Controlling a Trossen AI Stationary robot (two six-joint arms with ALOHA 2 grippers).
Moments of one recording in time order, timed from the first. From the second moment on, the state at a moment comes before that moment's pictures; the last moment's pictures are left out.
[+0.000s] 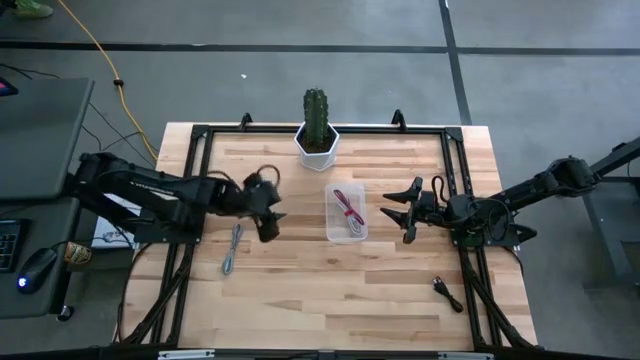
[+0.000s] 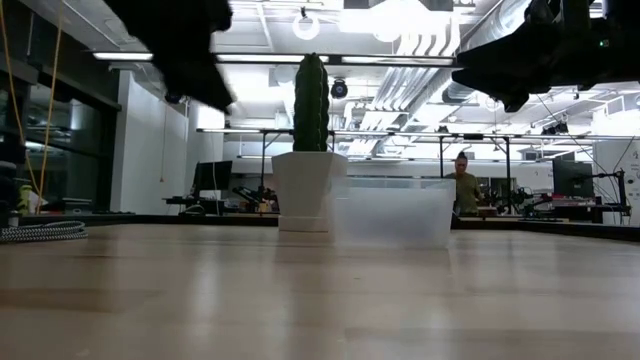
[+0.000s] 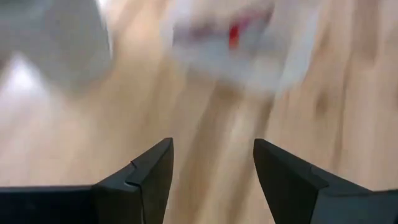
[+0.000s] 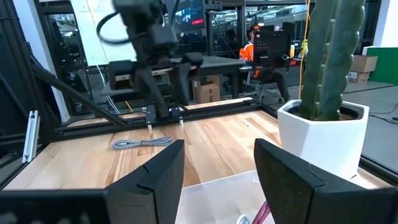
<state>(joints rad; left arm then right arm) -0.03 1.20 0.84 -0.54 -0.33 -0.40 0.25 0.86 0.12 0.80 0.47 0.04</state>
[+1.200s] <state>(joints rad) -0.33 1.23 0.47 -0.73 -0.09 -1.34 0.25 0.86 0.12 0.78 0.42 0.13</state>
